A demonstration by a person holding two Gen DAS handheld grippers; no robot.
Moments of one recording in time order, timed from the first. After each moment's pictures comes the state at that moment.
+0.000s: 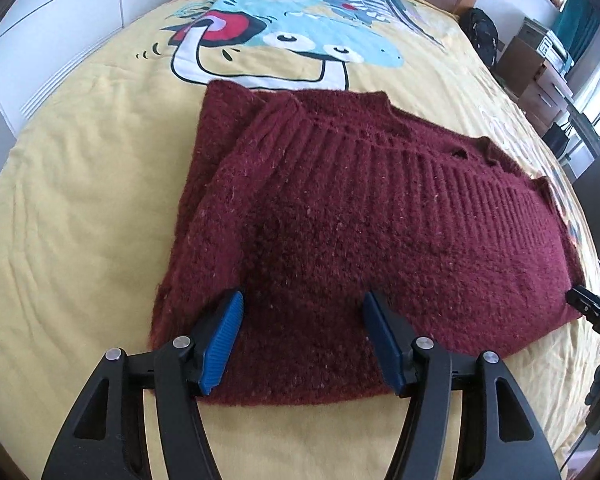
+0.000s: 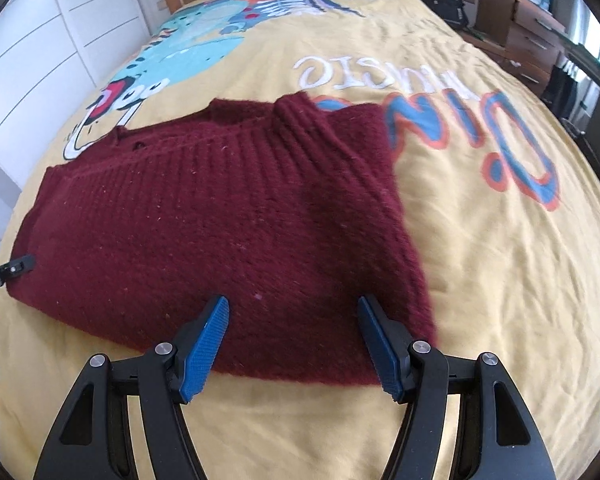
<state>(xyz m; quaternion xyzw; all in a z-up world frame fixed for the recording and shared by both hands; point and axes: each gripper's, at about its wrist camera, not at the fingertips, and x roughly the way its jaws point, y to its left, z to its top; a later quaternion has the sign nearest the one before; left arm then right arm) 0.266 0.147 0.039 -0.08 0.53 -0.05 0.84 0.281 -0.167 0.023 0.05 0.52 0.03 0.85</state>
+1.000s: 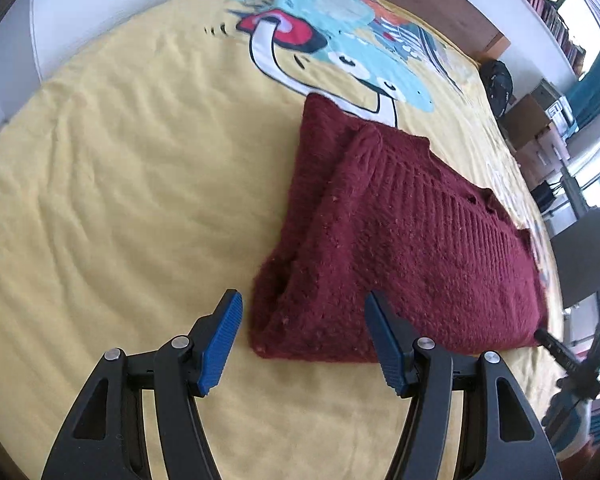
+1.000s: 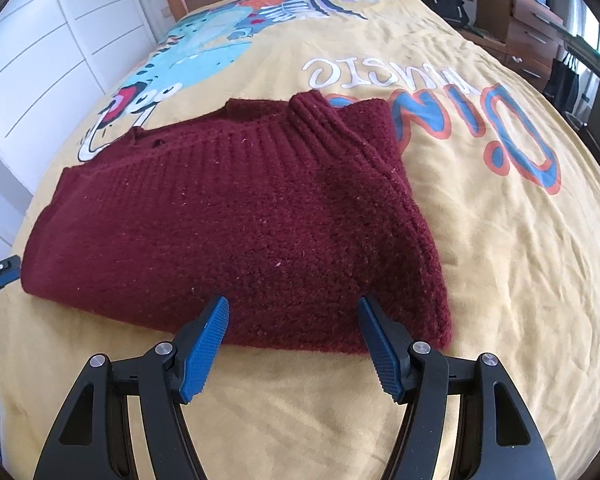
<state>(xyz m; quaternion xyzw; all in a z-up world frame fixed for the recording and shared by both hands) 0.243 0.233 0.052 -0.20 0.53 -0.06 0.82 0.262 -0.156 0.023 0.07 0.51 0.05 0.85</state>
